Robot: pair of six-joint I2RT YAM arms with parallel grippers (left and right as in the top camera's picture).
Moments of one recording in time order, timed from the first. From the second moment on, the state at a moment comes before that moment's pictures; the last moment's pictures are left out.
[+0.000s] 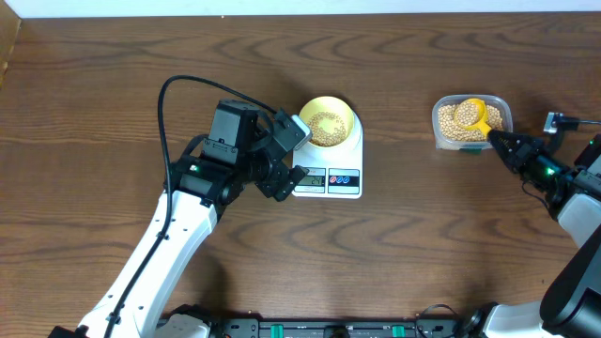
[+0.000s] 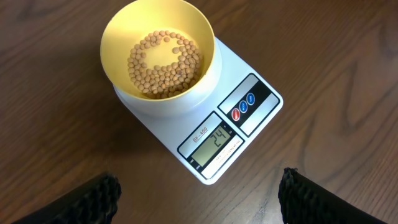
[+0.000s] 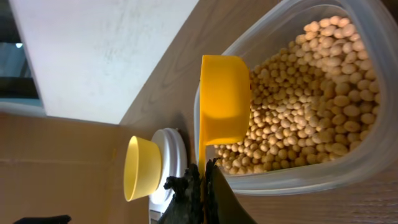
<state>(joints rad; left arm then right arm) -0.35 1.32 1.04 -0.65 0.35 0.41 -0.55 1.63 0.72 0.17 -1.07 0.46</state>
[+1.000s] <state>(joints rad) -0.35 1.32 1.04 -0.65 0.35 0.41 -0.37 1.63 0.72 0.42 -1.20 0.68</state>
